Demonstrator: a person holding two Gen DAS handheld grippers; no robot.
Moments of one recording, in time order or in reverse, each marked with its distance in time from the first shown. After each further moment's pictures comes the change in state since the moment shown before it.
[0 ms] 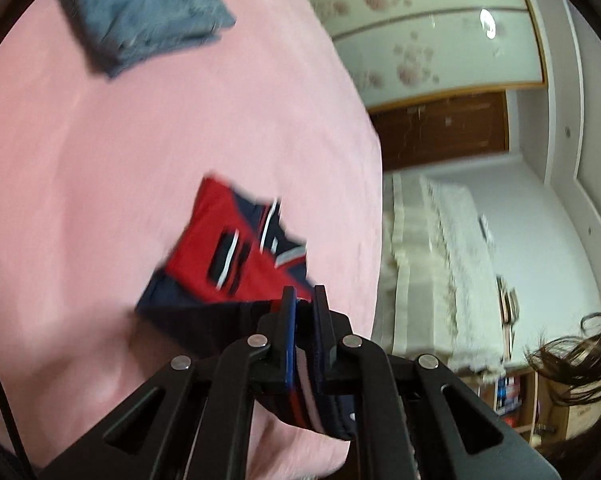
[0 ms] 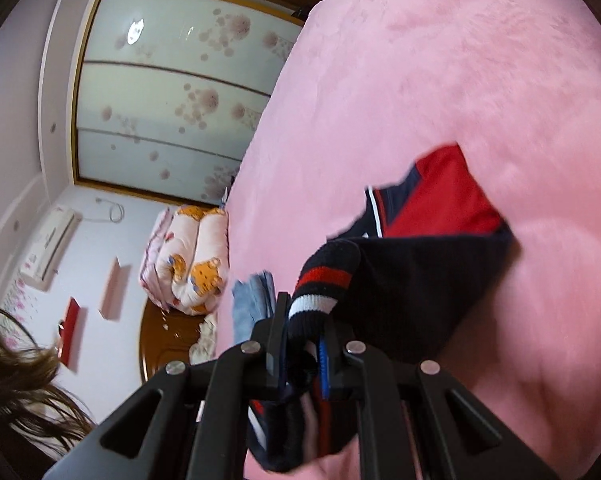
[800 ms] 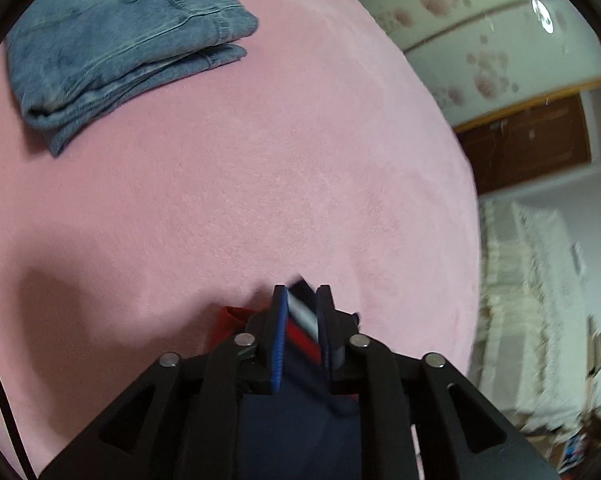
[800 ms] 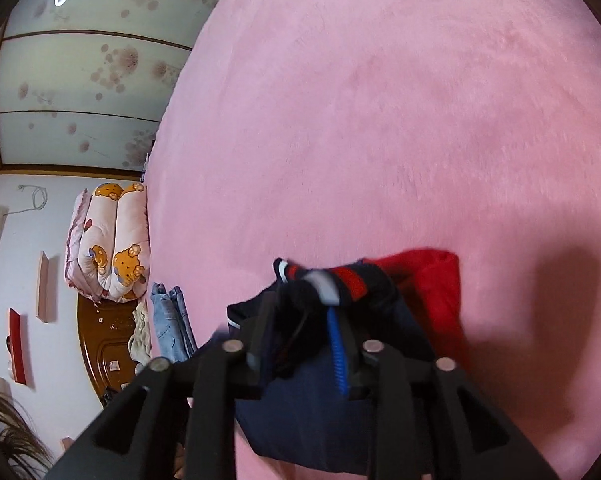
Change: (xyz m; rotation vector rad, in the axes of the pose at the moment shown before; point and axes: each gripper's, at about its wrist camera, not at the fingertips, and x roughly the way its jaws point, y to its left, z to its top) left arm 0.153 -0.004 0.099 0.033 -0.059 0.373; right arm 0.134 -0.053 0.129 0.013 0.217 -0.274
